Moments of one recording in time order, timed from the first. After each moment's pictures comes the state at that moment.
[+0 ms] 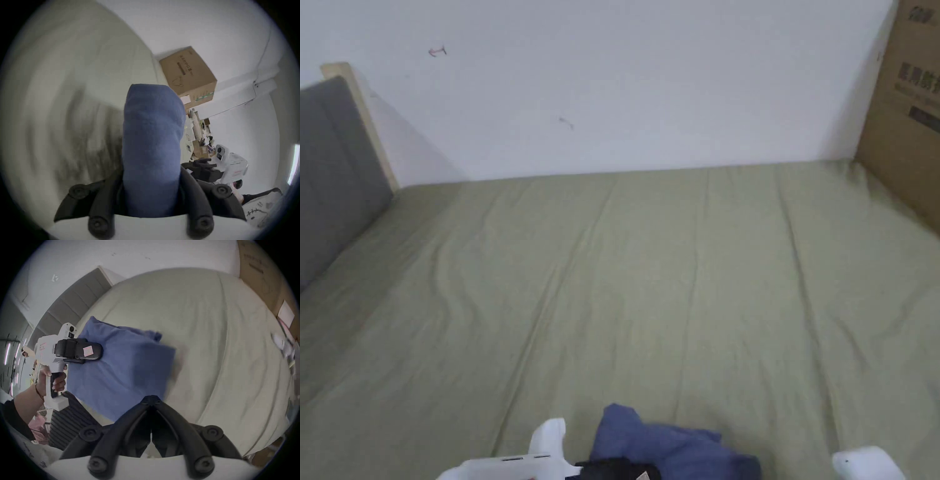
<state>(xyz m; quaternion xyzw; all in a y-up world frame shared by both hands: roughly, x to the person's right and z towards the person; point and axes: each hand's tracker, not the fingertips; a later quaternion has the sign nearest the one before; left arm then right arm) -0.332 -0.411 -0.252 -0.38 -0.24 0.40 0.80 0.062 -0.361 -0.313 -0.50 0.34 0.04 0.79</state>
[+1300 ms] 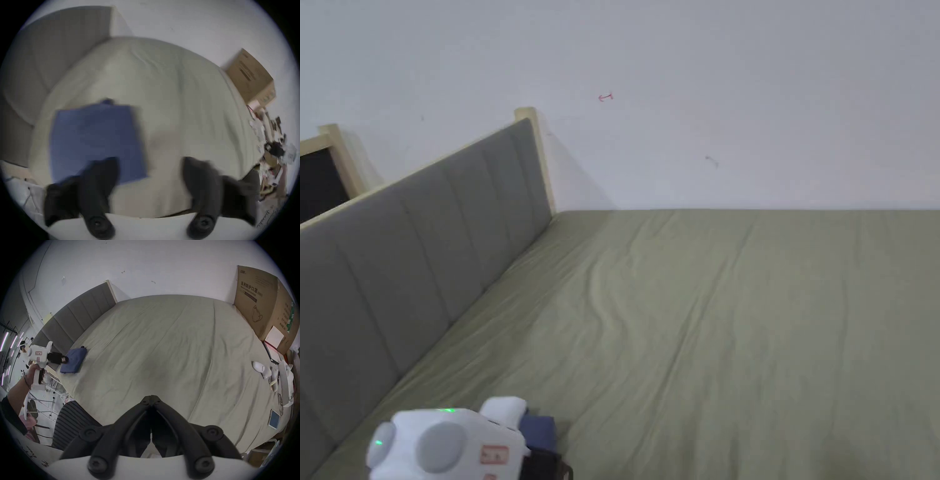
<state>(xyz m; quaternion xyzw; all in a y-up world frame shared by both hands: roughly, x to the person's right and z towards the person) -0.431 -0.338 -0.175 -0.50 0.03 0.18 0.85 0.056 -0.297 -0.299 -0.45 0.32 0.05 0.83</state>
